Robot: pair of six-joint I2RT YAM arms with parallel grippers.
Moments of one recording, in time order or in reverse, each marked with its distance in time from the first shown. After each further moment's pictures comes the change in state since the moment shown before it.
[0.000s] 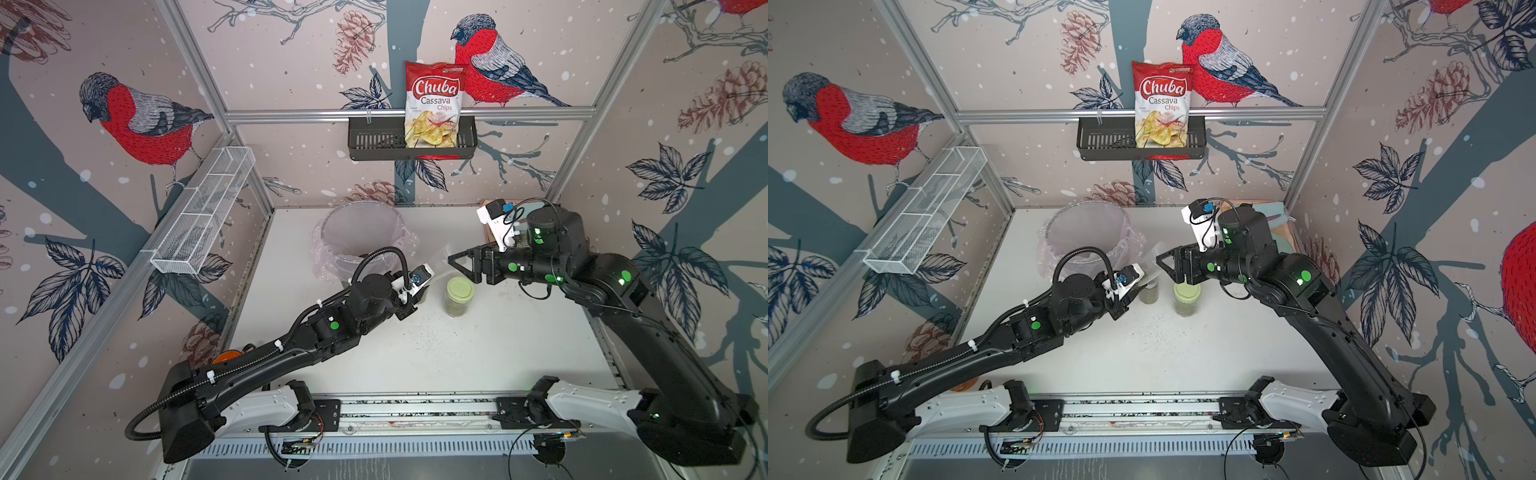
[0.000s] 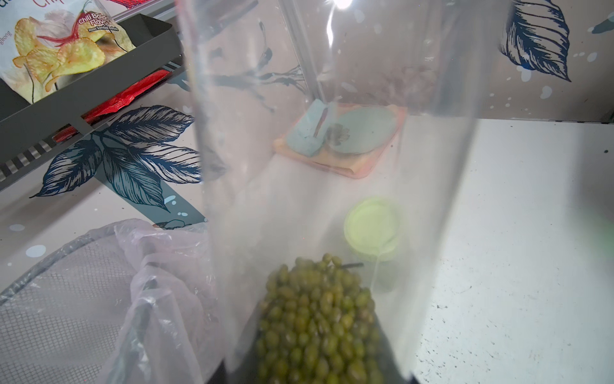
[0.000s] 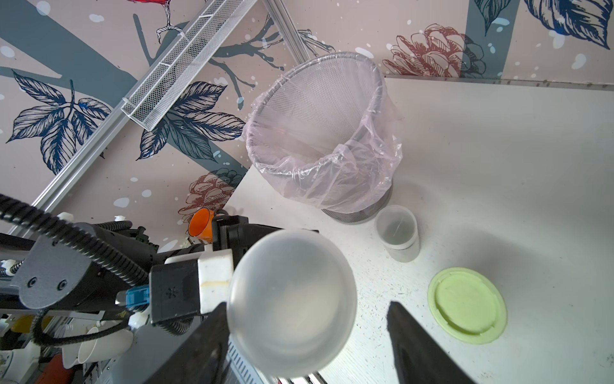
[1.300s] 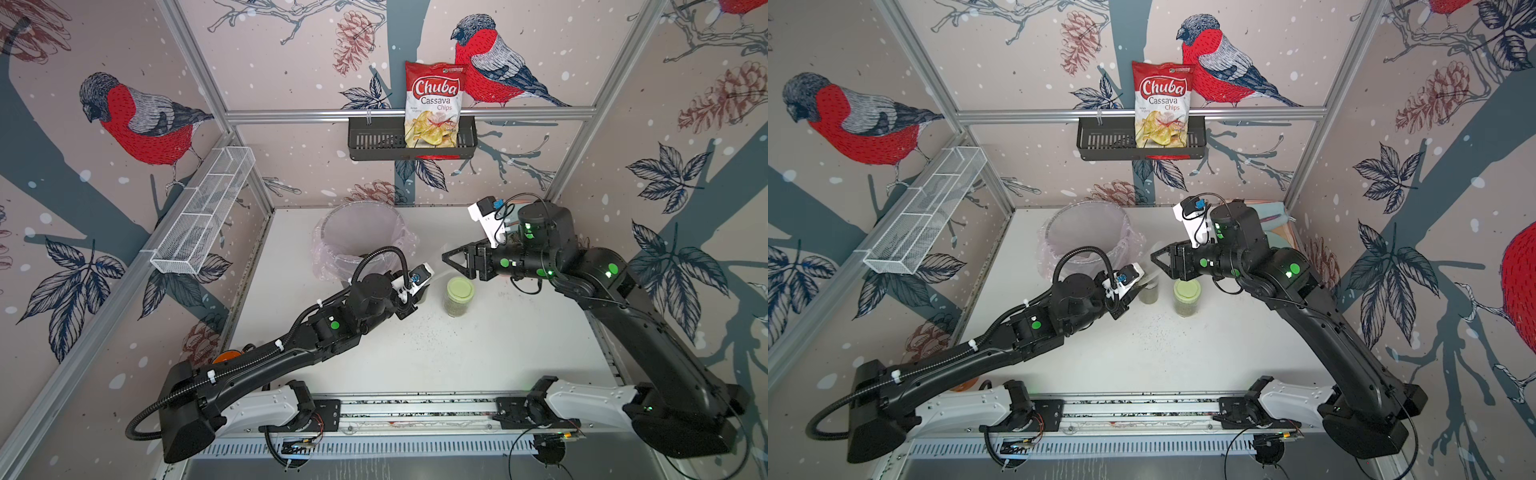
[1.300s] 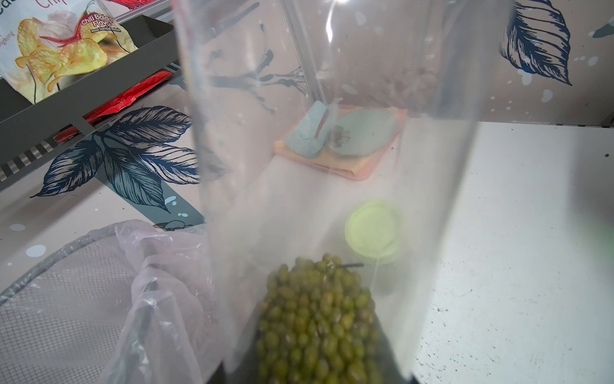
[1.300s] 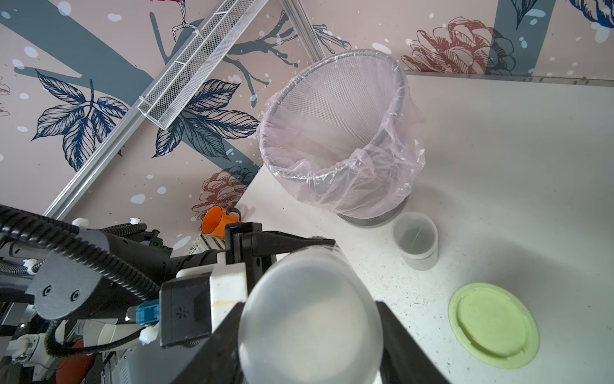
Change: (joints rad) left arm 0.001 0.002 0.000 0.008 0.000 0.000; right arm 0.010 0.042 0.015 0.039 -0.055 0.008
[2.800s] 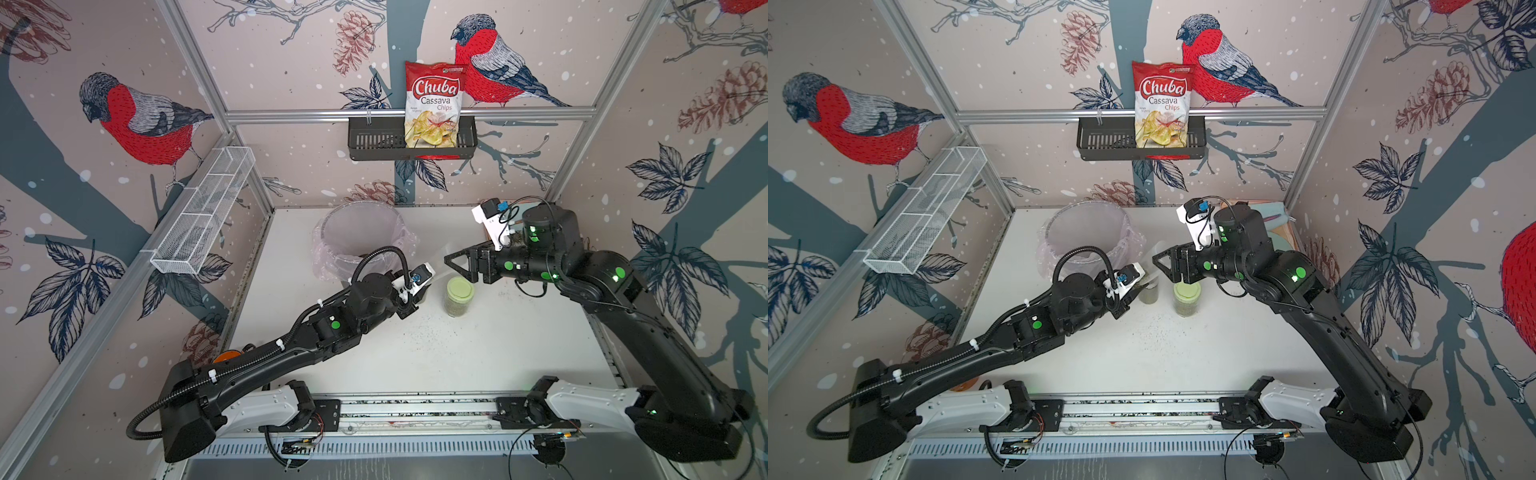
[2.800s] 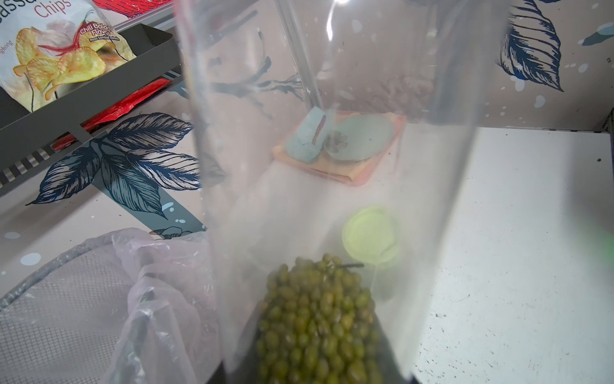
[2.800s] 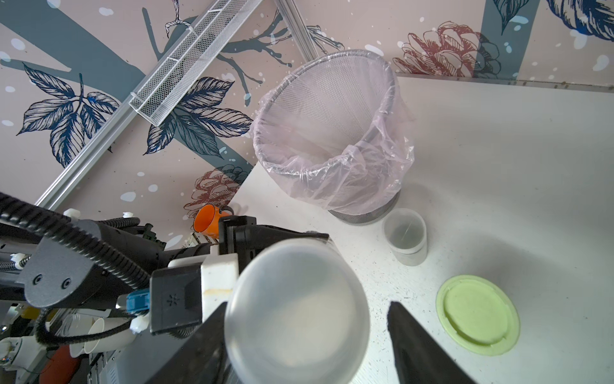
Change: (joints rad) left arm 0.001 0.002 0.000 0.021 0.014 0.005; right arm 0.000 -0.026 -0.008 -0.024 0.034 -0.019
